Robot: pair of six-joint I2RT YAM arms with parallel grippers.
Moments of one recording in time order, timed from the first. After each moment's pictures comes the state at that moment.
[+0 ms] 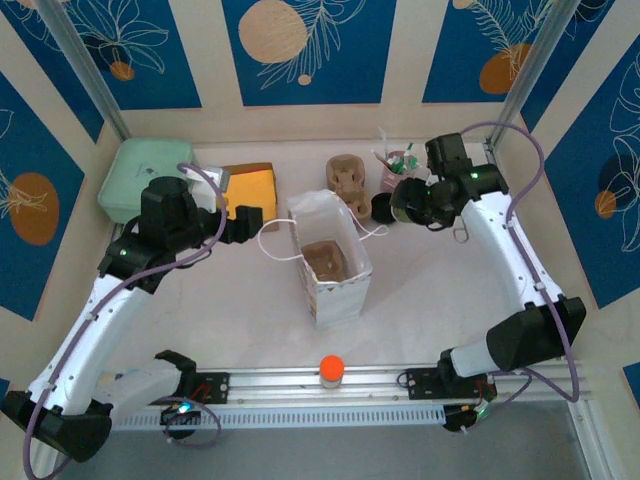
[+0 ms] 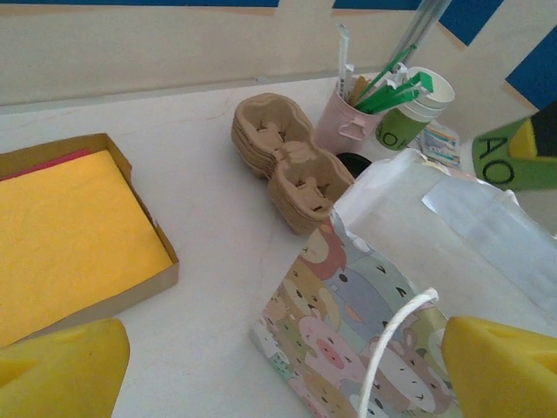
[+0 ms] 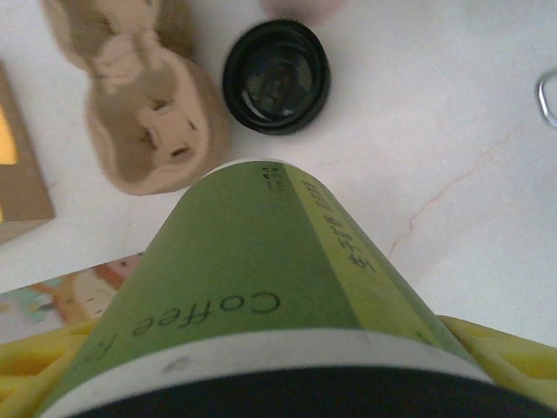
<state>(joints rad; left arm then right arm) -0.41 0.99 1.18 -0.65 0.24 -0.20 0.24 1.42 1.55 -1.18 -0.03 0.52</state>
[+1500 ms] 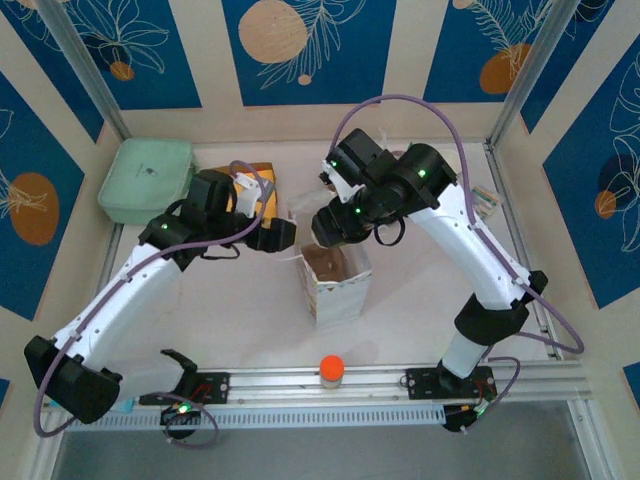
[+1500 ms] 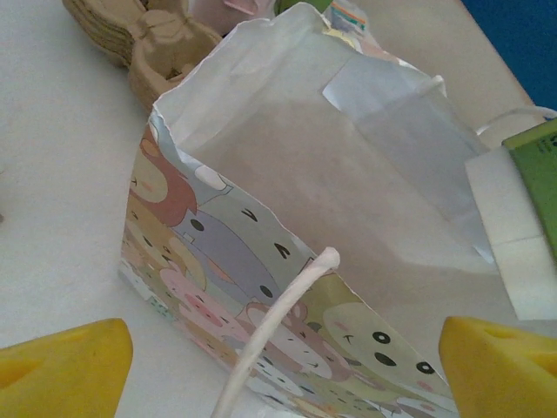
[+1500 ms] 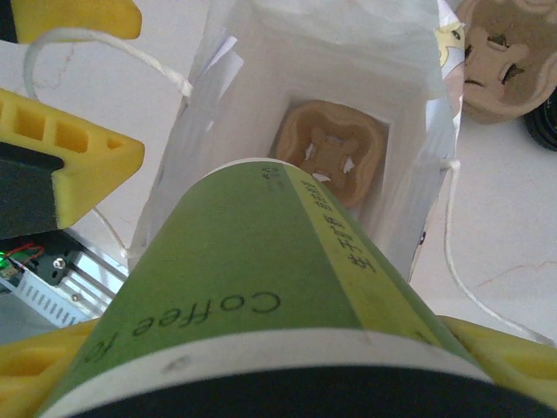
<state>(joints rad) -0.53 1.20 1.22 -0.71 0.44 -0.26 0.86 1.70 2.25 -1.67 0.02 0.31</state>
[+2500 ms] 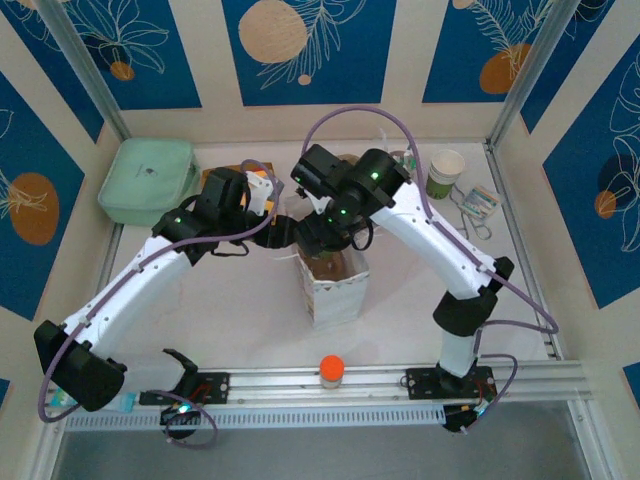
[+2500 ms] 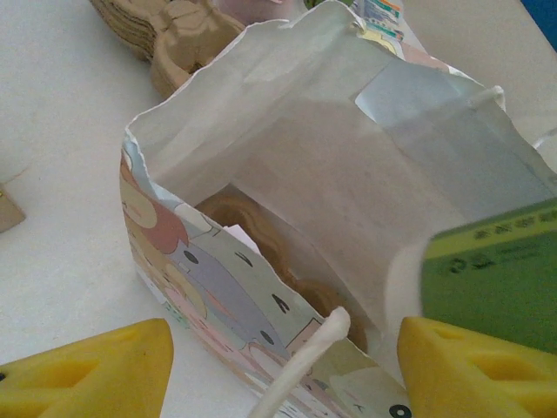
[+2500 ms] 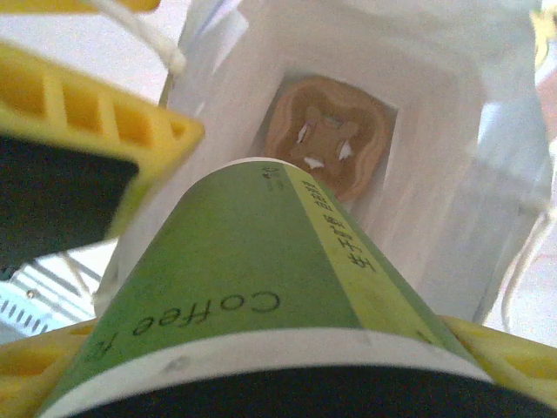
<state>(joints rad) -0.57 1.26 1.26 -0.71 0.34 -0.26 0.94 1.85 2.31 -1.70 0.11 0.35</state>
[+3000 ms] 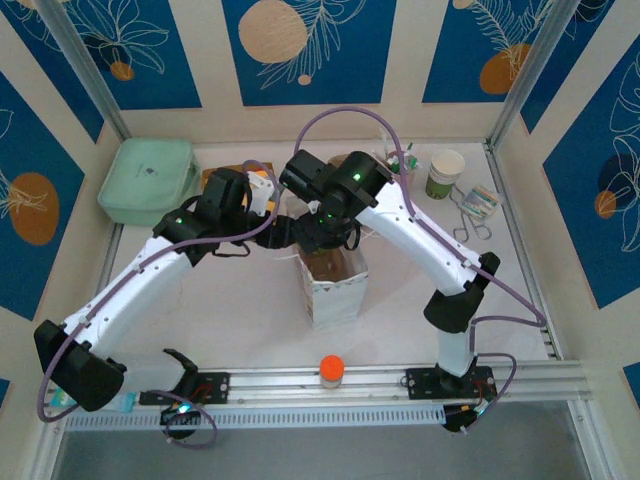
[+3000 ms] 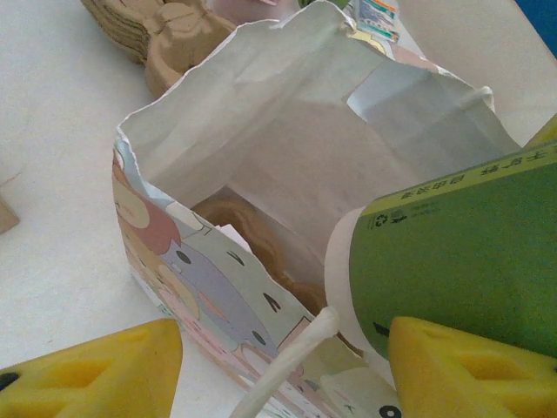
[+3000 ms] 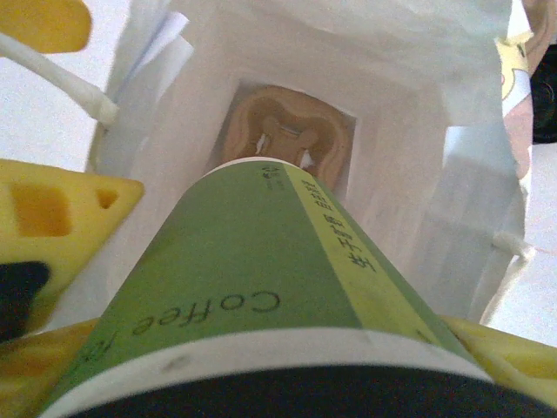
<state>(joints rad) -0.59 1.26 1.26 -0.71 0.34 -0.27 0.96 1.88 2.29 -1.71 0.21 0.38</state>
